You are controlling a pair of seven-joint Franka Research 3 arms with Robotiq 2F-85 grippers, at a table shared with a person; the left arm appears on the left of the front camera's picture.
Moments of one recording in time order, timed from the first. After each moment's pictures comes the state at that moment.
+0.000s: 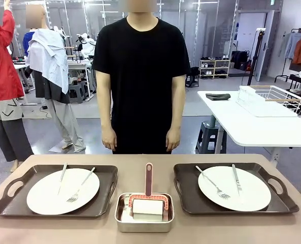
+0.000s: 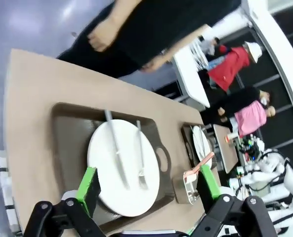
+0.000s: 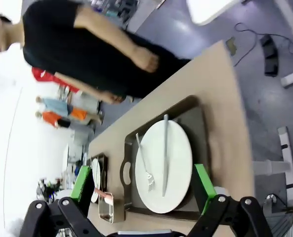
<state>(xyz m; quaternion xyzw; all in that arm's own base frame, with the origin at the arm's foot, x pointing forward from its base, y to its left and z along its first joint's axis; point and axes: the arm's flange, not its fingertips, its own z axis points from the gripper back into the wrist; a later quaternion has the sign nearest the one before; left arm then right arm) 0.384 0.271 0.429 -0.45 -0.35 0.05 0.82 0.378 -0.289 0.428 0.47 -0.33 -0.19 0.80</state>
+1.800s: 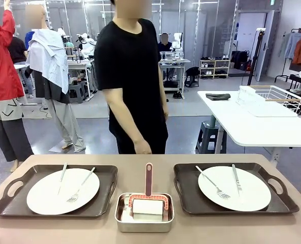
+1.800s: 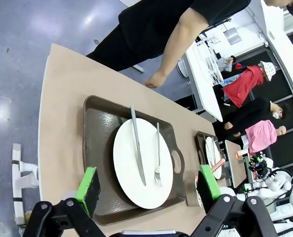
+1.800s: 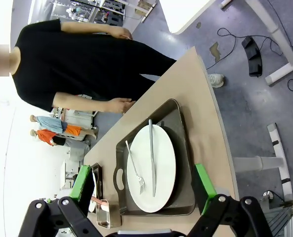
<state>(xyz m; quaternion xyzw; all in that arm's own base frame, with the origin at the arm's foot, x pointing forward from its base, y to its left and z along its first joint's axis) 0.345 0.304 0.423 -0.42 -0.37 0.09 0.82 0.352 -0.310 0.423 0.45 -0.34 -0.23 0.79</state>
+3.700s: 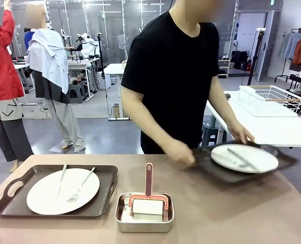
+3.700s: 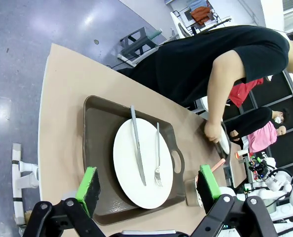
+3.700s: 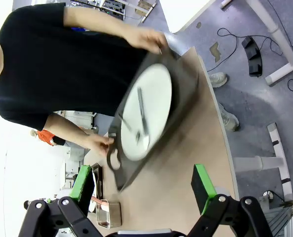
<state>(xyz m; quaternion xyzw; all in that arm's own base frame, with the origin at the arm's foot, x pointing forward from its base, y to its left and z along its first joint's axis) 0.345 0.304 0.423 -0.42 -0.37 0.09 0.82 0.352 -0.310 0.423 0.45 -0.34 -0.23 0.79</state>
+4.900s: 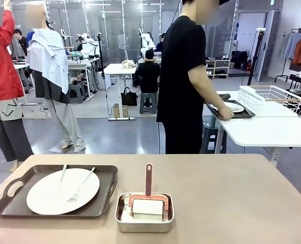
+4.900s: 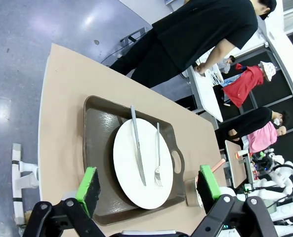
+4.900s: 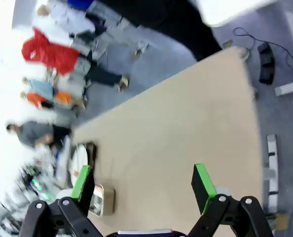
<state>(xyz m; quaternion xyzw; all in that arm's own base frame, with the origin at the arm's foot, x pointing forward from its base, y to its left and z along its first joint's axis) 0.345 0.304 0.423 -0.42 -0.37 0.09 0.82 0.409 -0.221 0.474 0.42 -0.33 -0.10 0.84</state>
